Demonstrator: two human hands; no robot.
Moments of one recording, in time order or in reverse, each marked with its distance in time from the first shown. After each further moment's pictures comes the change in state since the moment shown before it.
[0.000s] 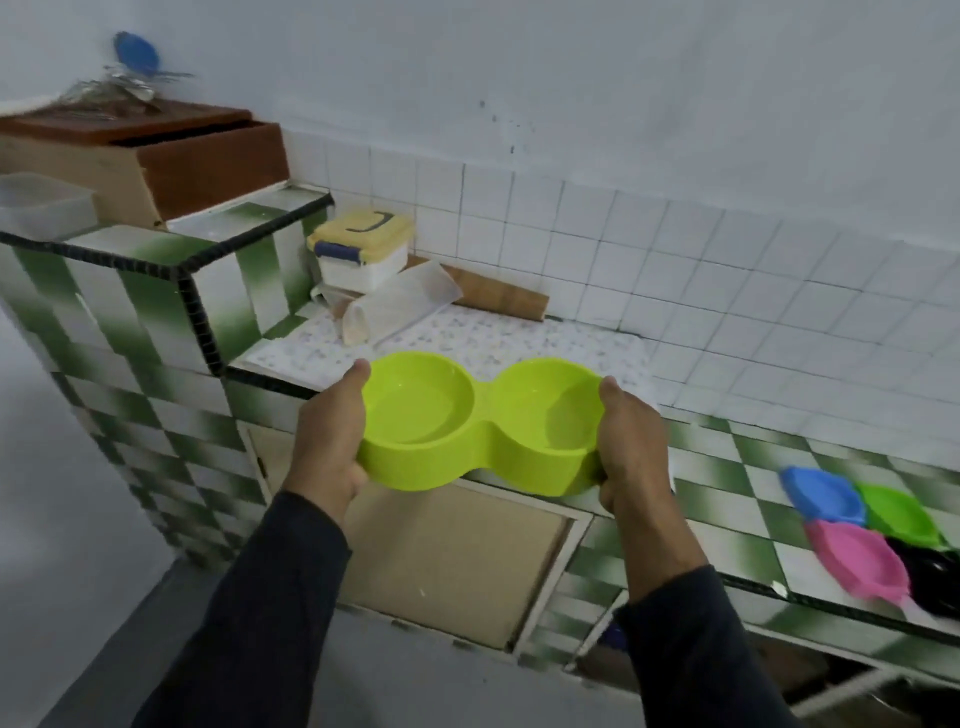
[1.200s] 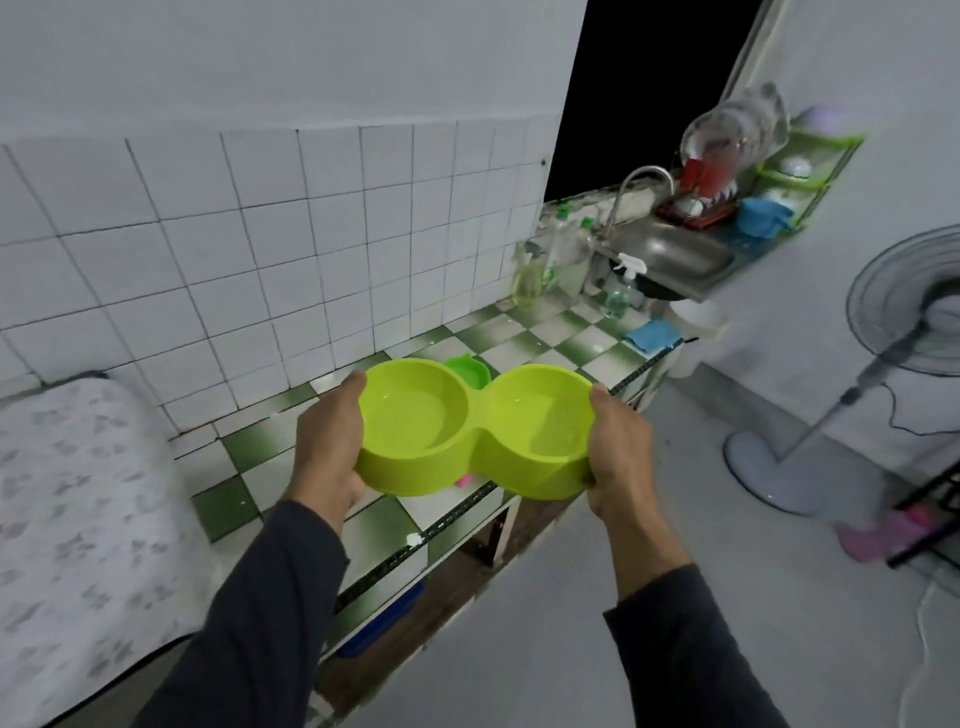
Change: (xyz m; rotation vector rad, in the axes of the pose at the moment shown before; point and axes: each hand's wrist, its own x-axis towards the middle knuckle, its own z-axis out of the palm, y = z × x) left_hand -0.145 -0.260 0.540 0.453 -0.758 -0.225; right_hand 0.177 0.110 -0.462 0.194 0.899 0.242
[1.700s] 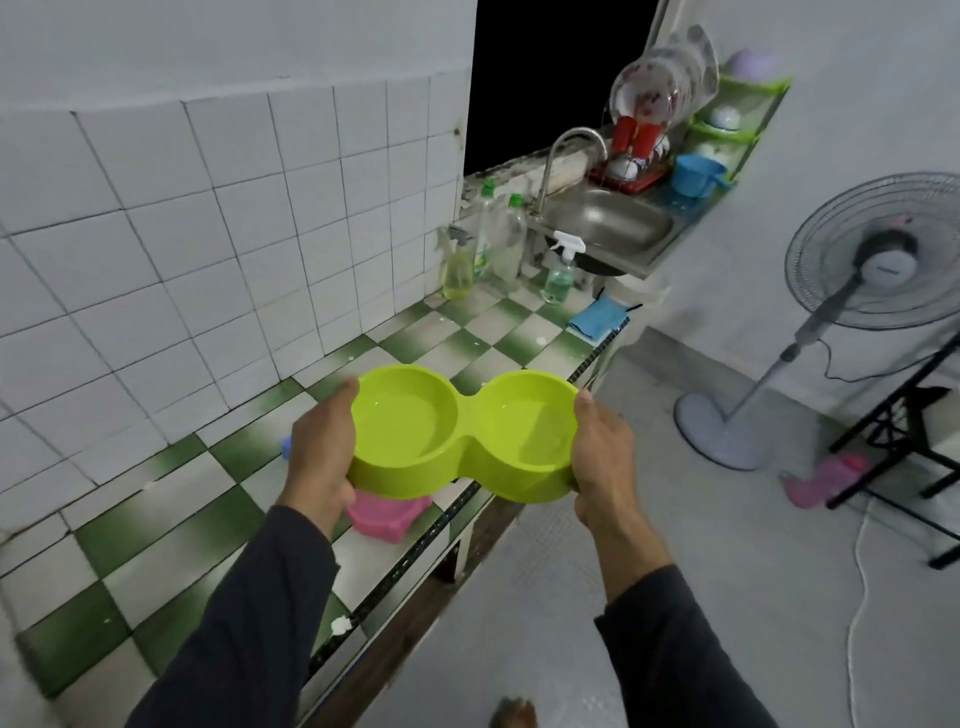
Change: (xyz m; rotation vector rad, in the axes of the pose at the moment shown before) left_hand 0.113 -0.025 0.171 0.113 -0.119 -0.095; right_hand 0.167 0.010 -0.010 0.029 0.152 0.048
